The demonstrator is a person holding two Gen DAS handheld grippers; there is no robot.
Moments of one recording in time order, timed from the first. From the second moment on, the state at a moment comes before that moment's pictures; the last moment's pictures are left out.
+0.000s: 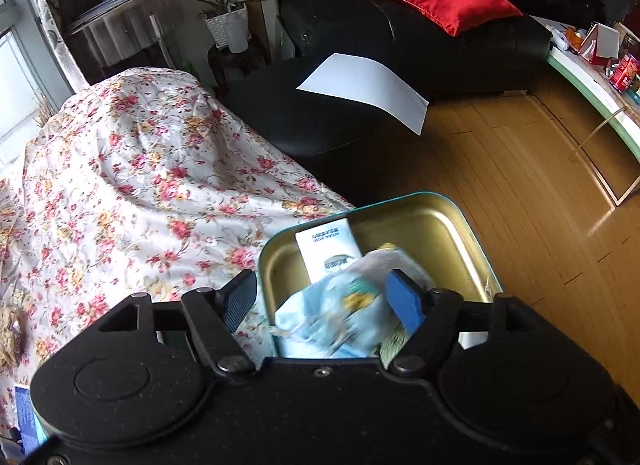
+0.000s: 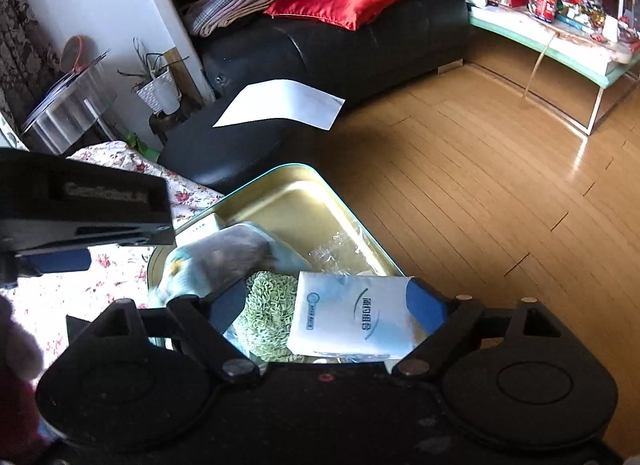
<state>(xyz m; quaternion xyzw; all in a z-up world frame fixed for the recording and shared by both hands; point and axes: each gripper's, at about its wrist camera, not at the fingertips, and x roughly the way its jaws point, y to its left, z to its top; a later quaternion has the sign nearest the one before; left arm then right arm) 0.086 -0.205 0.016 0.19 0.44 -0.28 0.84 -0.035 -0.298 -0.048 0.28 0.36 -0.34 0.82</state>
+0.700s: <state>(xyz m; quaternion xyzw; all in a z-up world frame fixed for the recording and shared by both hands) 0.044 -0.047 0.028 0.21 0.45 -0.23 0.84 -0.048 -0.256 -0.046 0.21 0.37 -0.33 0.84</state>
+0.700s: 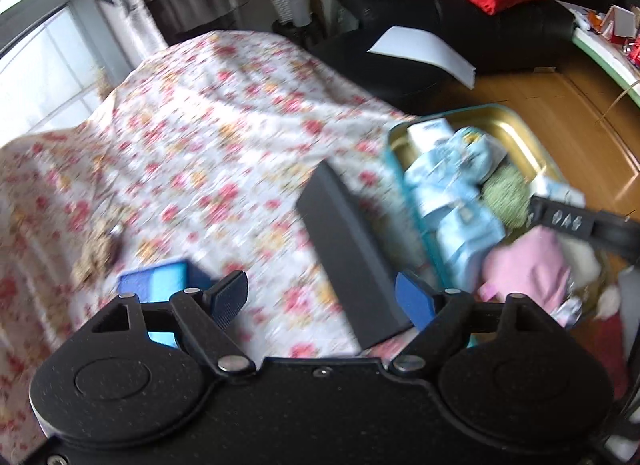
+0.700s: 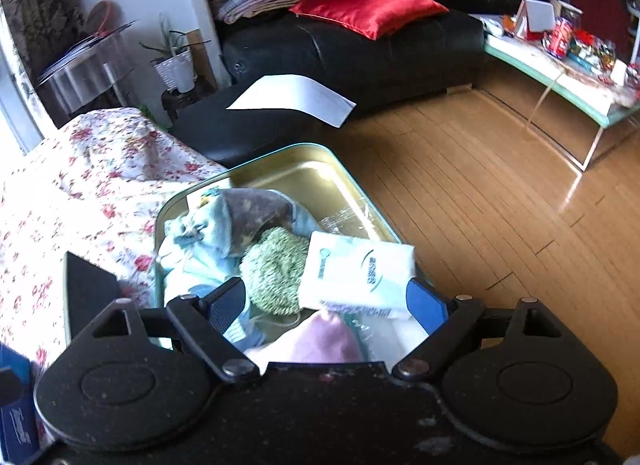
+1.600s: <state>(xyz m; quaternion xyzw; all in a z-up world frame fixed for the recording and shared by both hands) 0.099 0.125 0.006 0.16 0.48 -0.12 0.86 -0.072 -0.140 -0.040 0.11 0.40 -0.27 0.87</state>
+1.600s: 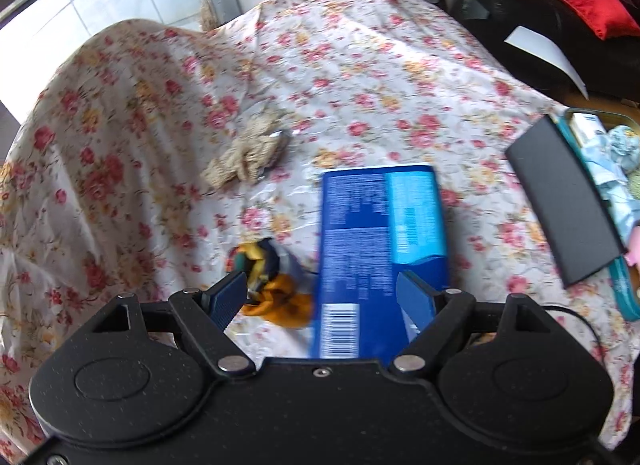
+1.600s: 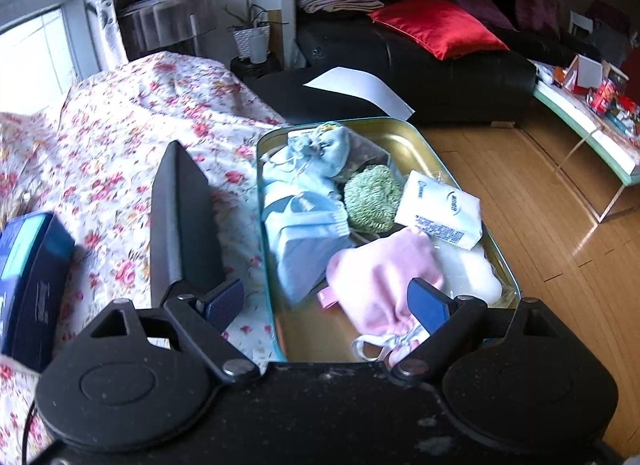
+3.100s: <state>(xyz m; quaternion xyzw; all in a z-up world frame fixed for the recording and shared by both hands) 0.202 0.211 -0.039 0.02 0.54 -0.09 0.84 0.122 0.037 0.039 0.14 0.42 -0.11 0.89</state>
